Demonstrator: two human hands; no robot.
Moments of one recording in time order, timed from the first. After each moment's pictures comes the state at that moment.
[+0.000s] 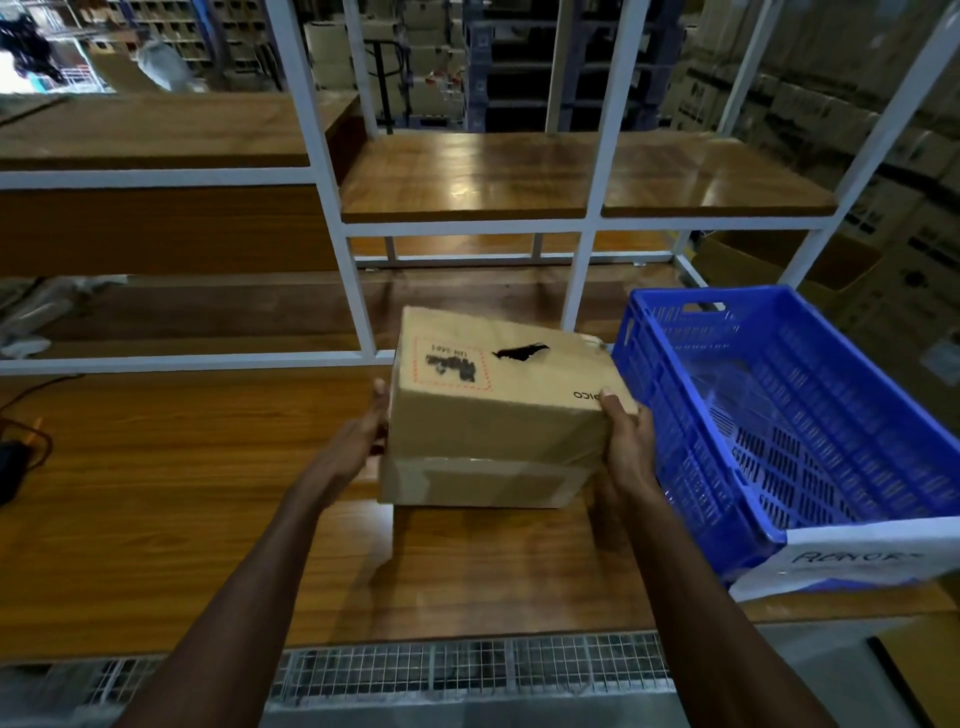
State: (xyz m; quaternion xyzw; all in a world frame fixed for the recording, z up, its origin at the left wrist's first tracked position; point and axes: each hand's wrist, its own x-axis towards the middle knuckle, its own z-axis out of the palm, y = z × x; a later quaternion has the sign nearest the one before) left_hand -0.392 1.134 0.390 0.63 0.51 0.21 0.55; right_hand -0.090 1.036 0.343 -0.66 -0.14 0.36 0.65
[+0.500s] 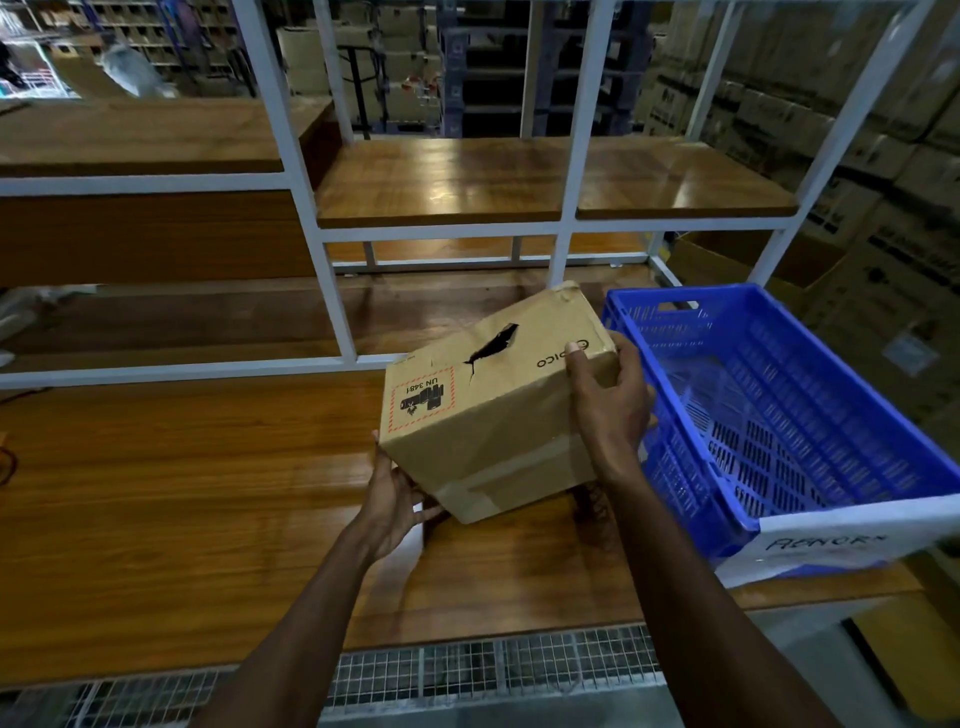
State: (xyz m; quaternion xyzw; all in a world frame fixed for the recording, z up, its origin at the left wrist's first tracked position) left_hand -0.349 1.111 0.296 0.33 0.45 0.30 0.77; right_hand -0.111 1.036 0.410 -0.75 -0.28 0.14 0.59
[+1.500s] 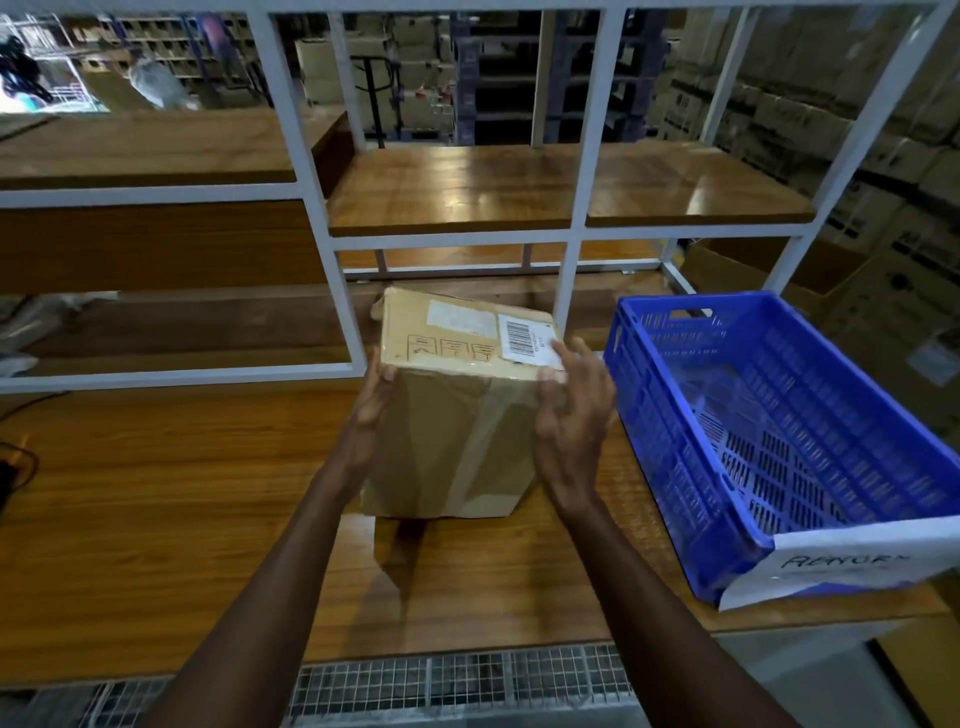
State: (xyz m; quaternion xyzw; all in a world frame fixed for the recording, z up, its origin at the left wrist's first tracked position) left_hand -0.359 1.143 0.395 0.61 0.36 0.40 0.58; right_hand -0.153 1.052 0.379 -0.69 -0.42 0.02 0.59
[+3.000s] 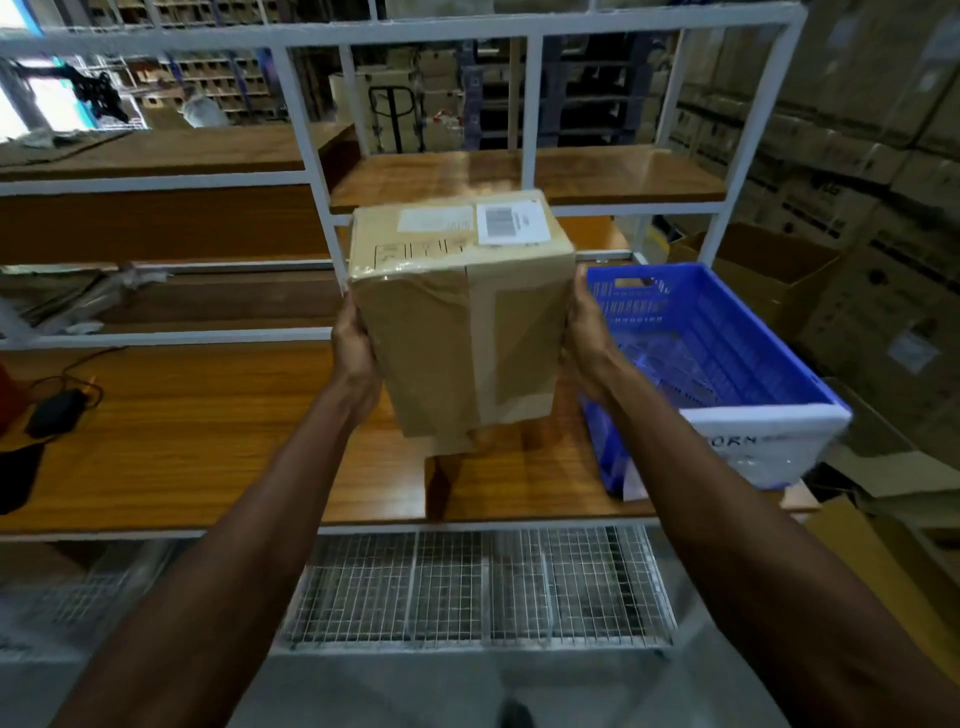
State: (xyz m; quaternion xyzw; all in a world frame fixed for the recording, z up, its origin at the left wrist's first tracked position) left_hand -0.307 0.962 0.461 0.46 0.33 0.56 0.60; right_hand -0.065 0.905 0.458 -0.50 -0.38 0.46 0.63
